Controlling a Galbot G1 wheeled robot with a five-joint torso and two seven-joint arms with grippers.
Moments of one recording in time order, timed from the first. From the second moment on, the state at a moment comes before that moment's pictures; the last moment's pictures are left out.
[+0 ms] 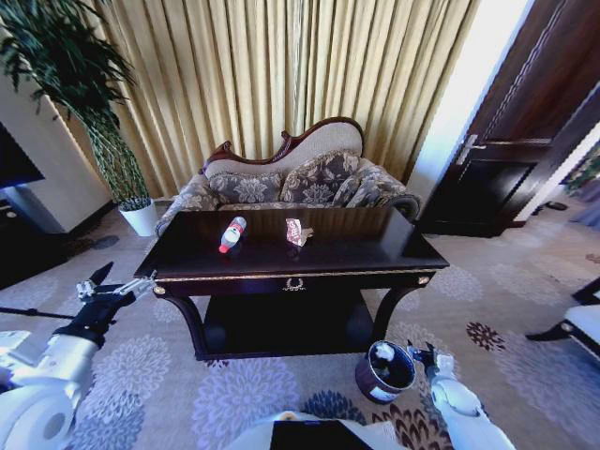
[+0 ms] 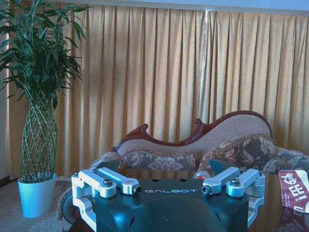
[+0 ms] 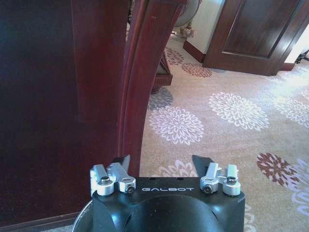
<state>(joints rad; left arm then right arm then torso) 1.74 -1.25 -1.20 -2.50 -0.73 0.42 0.08 -1.41 1.14 0.71 1.29 0.33 -0.11 0.04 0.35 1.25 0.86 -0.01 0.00</state>
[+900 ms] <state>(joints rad) 1.74 -1.25 -1.21 -2.50 -0.73 0.40 0.08 -1.51 1.17 0.77 1.60 0.67 -0.15 0.03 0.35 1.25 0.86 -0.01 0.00</state>
